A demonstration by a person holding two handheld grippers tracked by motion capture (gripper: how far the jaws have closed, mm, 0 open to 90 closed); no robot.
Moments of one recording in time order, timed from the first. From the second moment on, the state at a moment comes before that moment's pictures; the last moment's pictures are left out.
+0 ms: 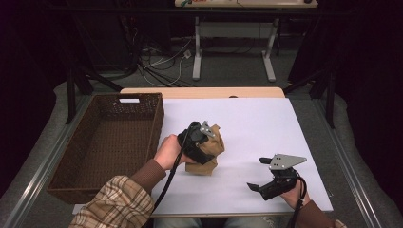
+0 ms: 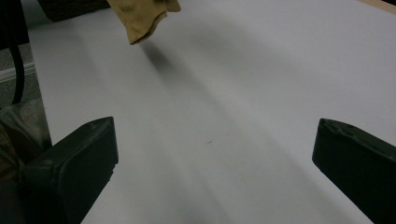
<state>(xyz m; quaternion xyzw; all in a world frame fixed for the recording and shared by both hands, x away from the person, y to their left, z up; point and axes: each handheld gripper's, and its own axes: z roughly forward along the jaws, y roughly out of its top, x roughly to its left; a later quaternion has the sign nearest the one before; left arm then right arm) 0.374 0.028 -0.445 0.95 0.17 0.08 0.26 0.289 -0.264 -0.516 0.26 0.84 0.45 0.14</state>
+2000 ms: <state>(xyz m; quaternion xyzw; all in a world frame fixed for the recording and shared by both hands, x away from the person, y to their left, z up) 0.316 0.038 -0.488 0.89 0.29 0.13 0.34 0.315 -0.242 -0.508 0.29 0.86 0.41 0.12</state>
